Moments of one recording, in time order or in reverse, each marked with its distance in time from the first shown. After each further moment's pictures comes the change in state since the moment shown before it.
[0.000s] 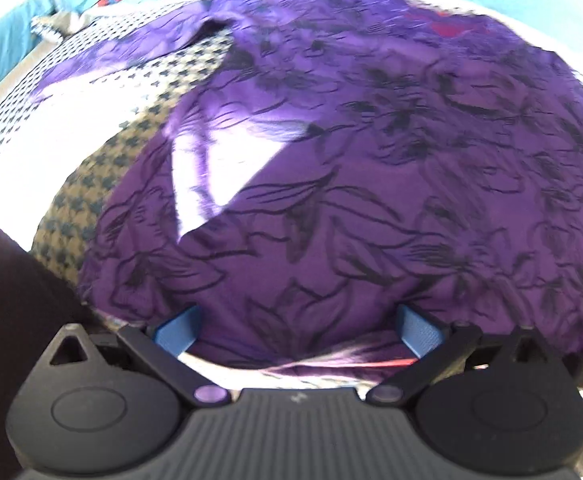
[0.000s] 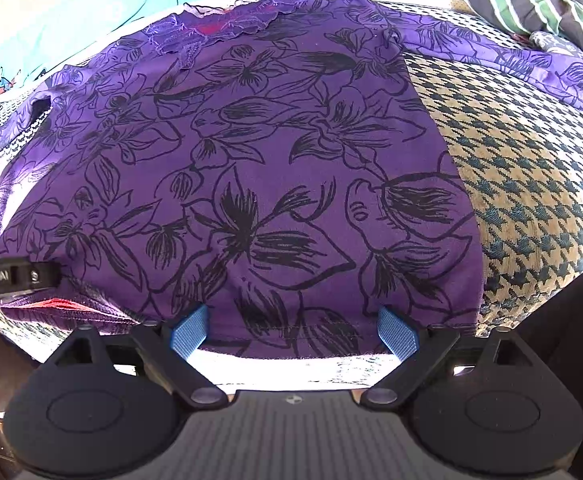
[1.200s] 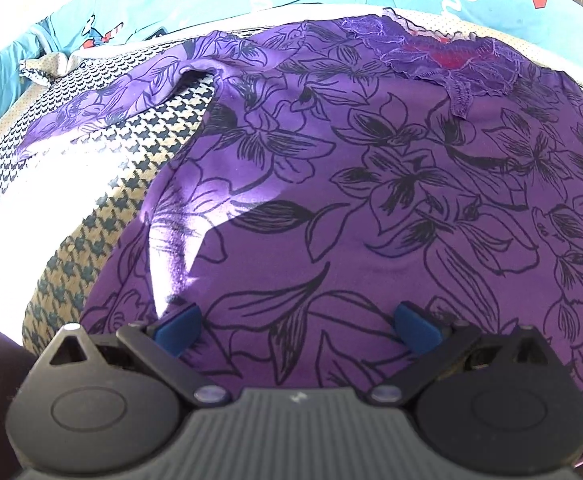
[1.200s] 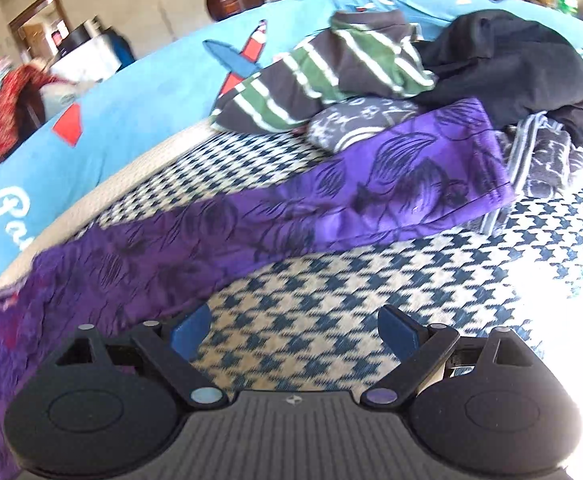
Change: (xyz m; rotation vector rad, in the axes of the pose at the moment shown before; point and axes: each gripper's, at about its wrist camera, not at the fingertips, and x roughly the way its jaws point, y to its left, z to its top) left arm 0.017 -0.025 0.044 0.075 -0.102 0.038; right arm 0.002 -0.219 0.163 0.609 -0.272 -0.226
